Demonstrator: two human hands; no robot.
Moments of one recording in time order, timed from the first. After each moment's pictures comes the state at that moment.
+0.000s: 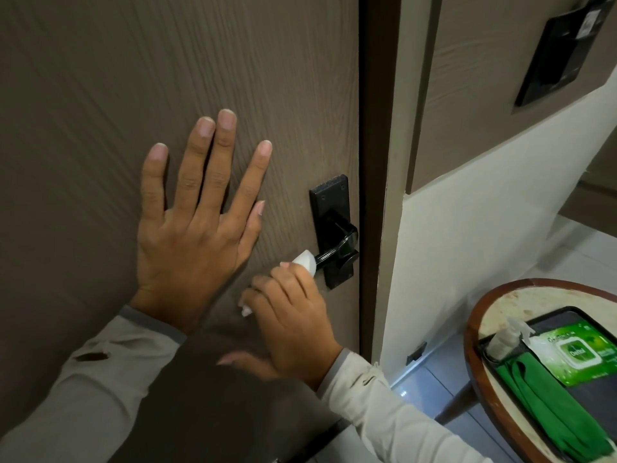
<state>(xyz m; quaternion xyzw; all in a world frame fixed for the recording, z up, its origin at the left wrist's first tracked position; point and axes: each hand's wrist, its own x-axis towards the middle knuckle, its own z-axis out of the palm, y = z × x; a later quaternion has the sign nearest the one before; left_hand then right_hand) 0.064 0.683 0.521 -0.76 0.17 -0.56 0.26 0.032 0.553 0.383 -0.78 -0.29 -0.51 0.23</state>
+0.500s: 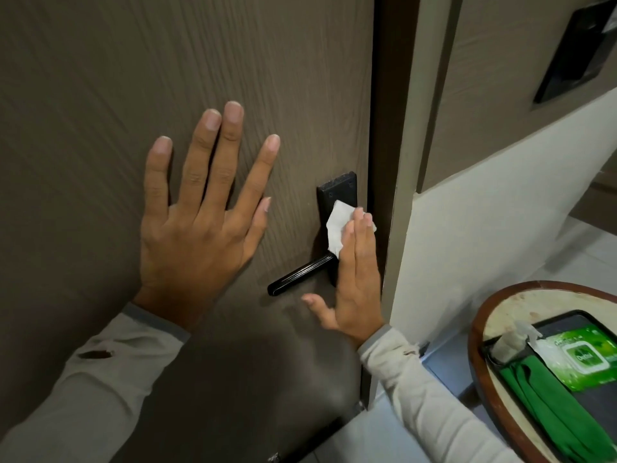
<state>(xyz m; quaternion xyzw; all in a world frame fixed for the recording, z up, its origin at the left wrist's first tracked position) 0.069 0.683 0.520 -0.76 0.18 -0.57 0.26 0.069 0.491 0.371 -0.79 -0.15 -0.51 0.30</state>
